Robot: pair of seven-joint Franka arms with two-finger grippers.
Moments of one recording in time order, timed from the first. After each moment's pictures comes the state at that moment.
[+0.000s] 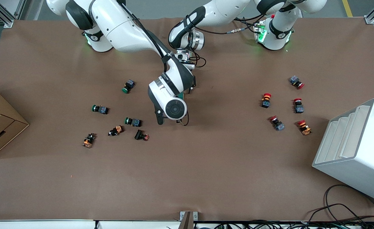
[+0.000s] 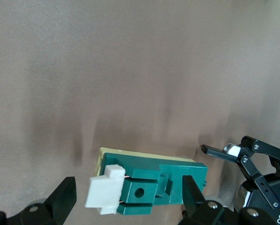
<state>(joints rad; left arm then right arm) -0.87 0.82 -0.44 -1.94 1.90 1.98 -2.65 0.75 0.89 -0.05 -1.25 0.25 1.78 1.98</state>
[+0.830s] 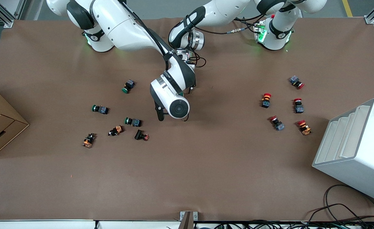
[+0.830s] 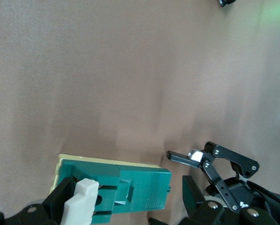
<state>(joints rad) -0.87 0.82 -0.44 -1.94 1.90 1.97 -2.66 0.75 0.88 -0.04 -1.24 0.25 1.66 1.98</state>
